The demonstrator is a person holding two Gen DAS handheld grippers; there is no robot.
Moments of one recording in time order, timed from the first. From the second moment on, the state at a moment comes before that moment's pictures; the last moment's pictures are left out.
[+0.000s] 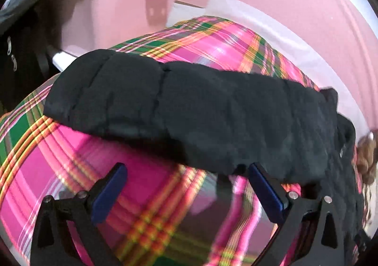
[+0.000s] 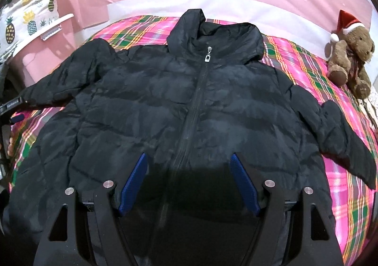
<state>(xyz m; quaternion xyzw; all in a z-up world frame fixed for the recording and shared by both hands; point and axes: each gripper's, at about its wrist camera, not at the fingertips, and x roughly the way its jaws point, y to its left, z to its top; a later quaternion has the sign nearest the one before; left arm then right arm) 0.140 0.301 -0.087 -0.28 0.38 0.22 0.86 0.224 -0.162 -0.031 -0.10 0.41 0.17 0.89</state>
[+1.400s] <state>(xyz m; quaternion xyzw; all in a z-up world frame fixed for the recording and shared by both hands) 0.304 0.009 0.080 -0.12 0.33 -0.13 0.93 0.211 -0.300 -0.029 -0.02 0.40 0.09 0.91</state>
